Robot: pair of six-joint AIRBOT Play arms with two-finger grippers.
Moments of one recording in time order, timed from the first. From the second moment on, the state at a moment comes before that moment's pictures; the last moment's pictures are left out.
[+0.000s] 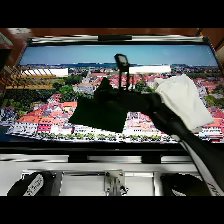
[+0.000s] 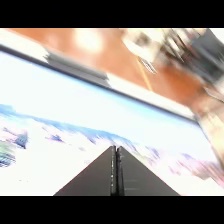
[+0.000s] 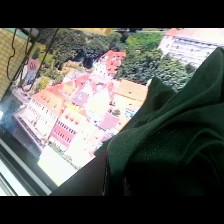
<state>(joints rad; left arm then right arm) 0.37 -0.86 1.14 0.45 -0.79 -1.09 0.69 -1.30 1.18 2.16 -0.46 -1.58</state>
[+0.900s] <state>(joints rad) 0.39 -0.81 1.07 0.49 -0.88 -1.12 0.64 -1.47 1.18 1.99 -0.46 -1.27</state>
